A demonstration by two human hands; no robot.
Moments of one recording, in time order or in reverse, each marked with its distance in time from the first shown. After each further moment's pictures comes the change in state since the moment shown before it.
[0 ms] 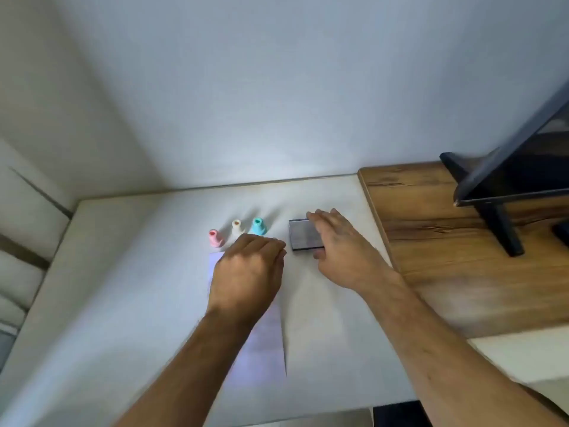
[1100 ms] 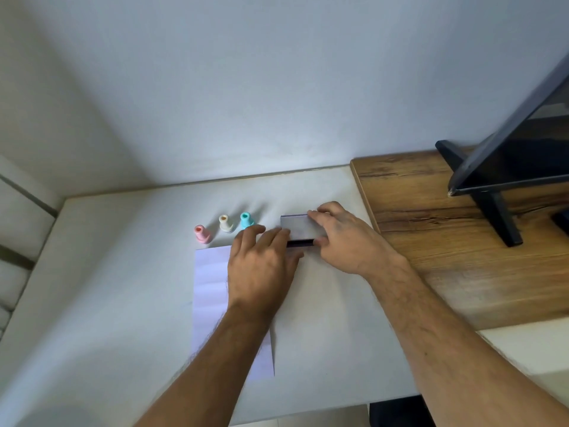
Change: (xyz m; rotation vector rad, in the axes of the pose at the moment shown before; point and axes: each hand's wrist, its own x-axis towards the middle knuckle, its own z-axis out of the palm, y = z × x) left_hand 0.006 0.024 0.043 0.135 -0.047 -0.070; right_hand 0.007 0.027 -0.010 -0.033 0.002 -0.033
